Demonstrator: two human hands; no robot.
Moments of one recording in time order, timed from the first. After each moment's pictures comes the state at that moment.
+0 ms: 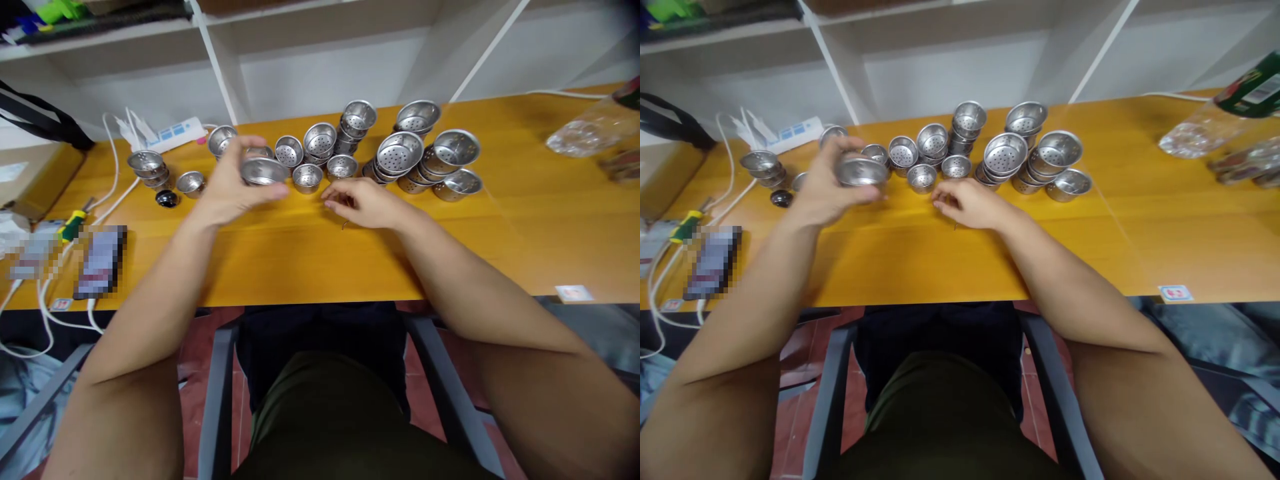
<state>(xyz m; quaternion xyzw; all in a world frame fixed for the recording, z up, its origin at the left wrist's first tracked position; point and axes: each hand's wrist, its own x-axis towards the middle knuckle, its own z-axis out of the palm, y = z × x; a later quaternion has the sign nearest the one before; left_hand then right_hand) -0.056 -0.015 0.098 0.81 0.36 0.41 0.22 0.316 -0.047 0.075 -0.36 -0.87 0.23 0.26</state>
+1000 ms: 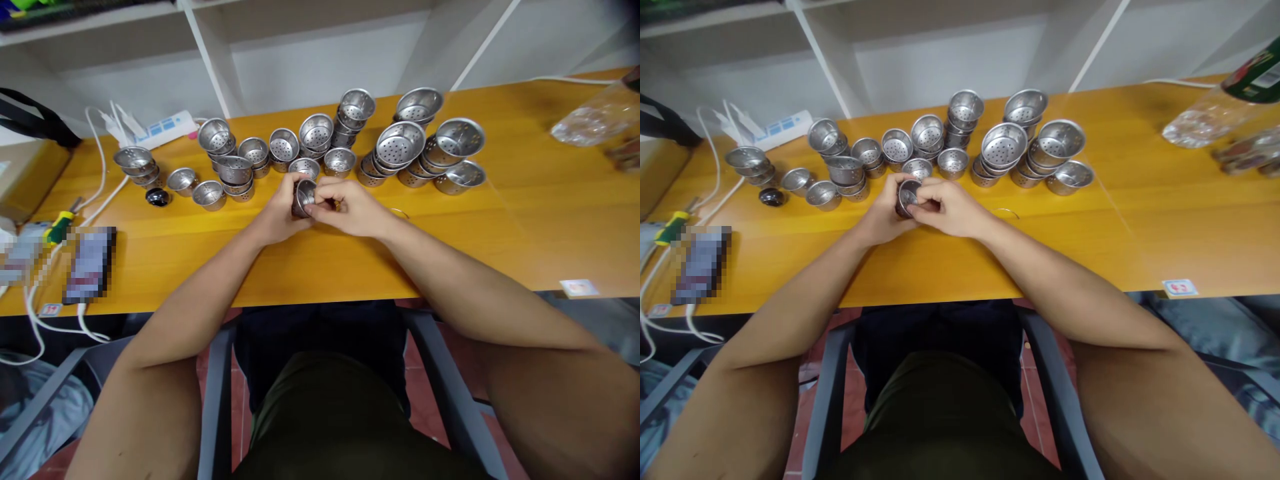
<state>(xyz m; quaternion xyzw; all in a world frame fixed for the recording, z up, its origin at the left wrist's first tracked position) 0.023 -0.038 0.016 0.83 0.29 0.38 0.28 0.278 -0.072 0.075 -0.31 -0.83 0.31 0.35</state>
